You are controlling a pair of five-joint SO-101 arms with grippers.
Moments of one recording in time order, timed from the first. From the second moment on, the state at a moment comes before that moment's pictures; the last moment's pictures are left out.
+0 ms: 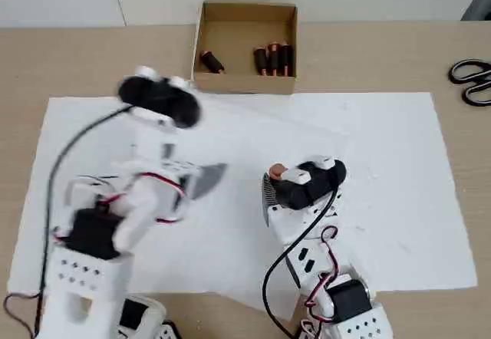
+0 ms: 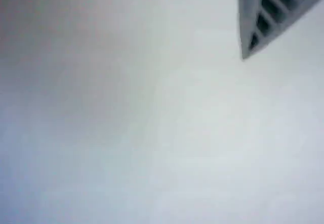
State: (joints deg) left arm 8.7 -51.0 33.5 74.7 0.3; right arm -24.4 -102.9 96.0 33.8 -5.1
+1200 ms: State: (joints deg) left arm -18.5 -51.5 18.7 95.3 -7.6; right arm -12.1 6.1 -3.9 23.4 4.8
